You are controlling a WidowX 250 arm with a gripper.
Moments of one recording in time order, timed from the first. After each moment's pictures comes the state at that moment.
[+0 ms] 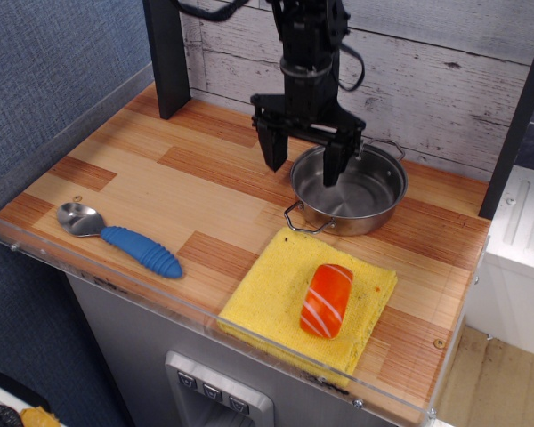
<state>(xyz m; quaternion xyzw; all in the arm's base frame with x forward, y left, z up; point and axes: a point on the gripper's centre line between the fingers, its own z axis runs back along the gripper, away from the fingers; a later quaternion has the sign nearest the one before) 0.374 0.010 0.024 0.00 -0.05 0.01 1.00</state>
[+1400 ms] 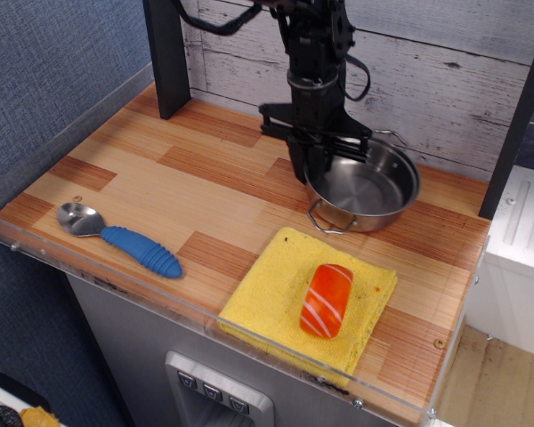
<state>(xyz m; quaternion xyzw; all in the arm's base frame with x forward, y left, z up) 0.380 0.005 0.024 -0.01 -0.08 0.00 1.00</state>
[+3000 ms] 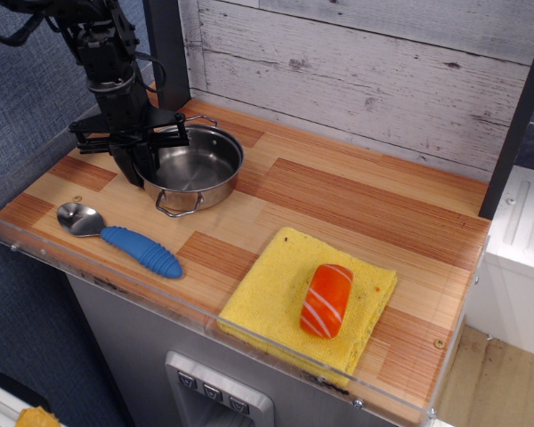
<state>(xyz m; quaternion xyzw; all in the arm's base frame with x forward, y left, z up) 0.305 0.159 0.013 0.00 -0.05 0.25 0.97</state>
